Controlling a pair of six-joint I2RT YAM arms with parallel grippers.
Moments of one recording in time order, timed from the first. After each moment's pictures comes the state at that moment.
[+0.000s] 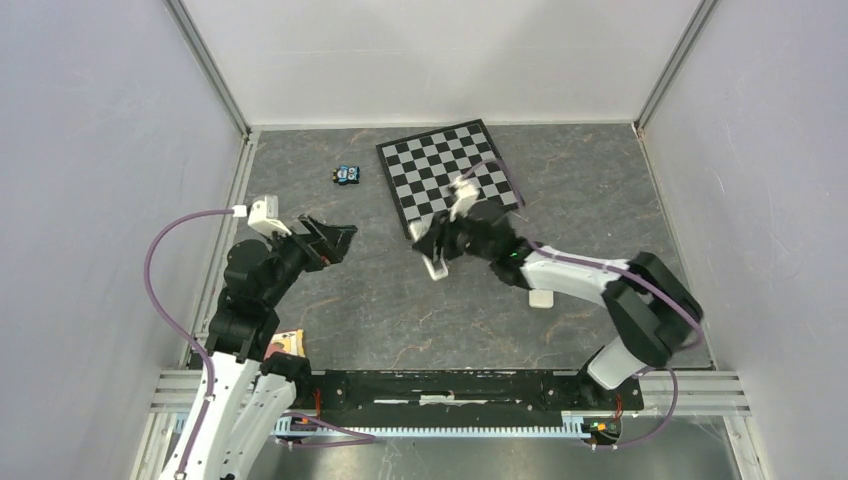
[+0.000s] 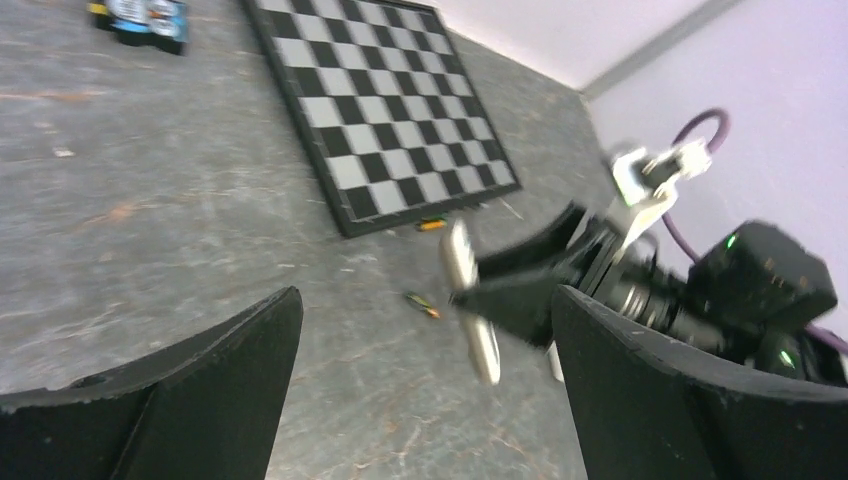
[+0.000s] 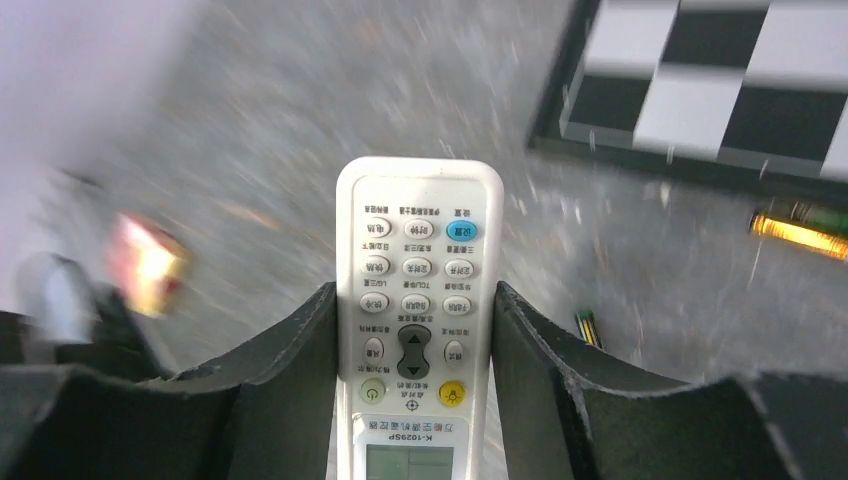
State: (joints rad) left arm -0.21 0.53 0.68 -0.36 0.12 -0.62; right arm 0.81 1.66 0.89 0.23 -0.11 0.41
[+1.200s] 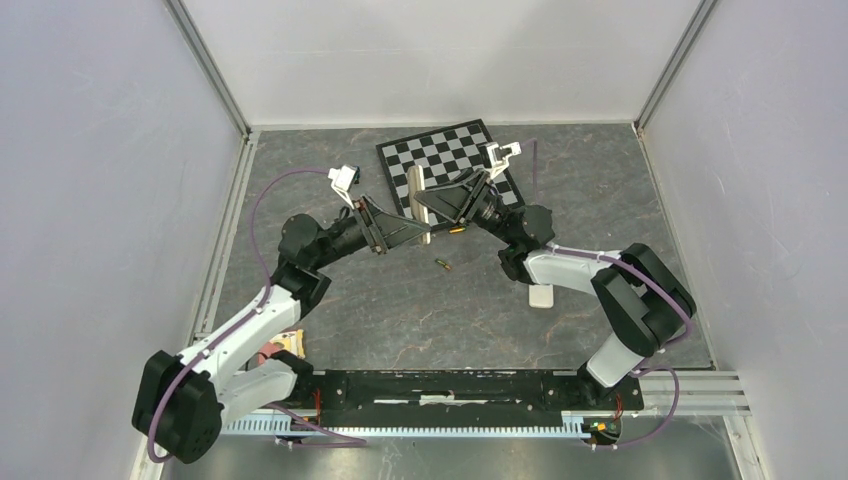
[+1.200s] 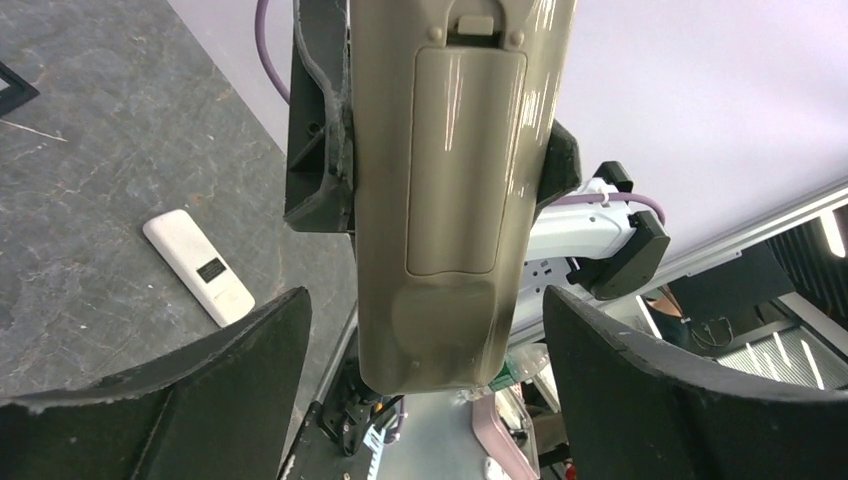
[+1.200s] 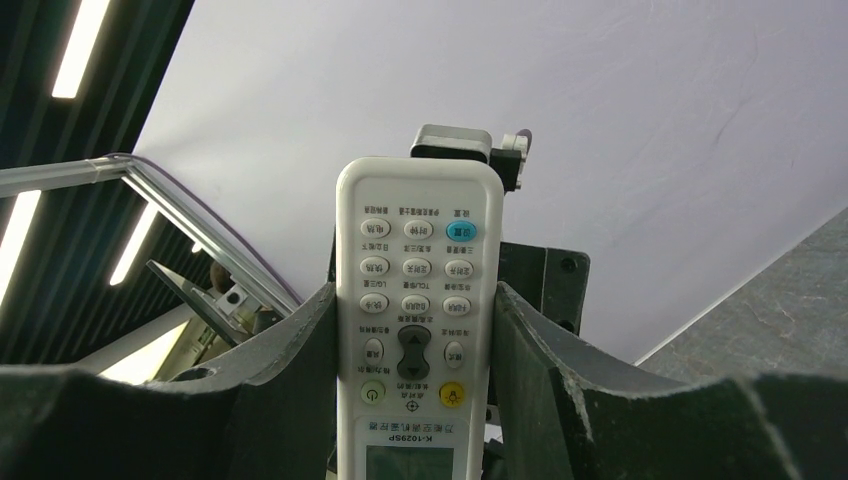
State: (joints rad) left arm -0.48 1.02 0.60 0.66 0.65 -1.12; right arm 0.66 1.64 0.81 1.45 -0.47 1.36
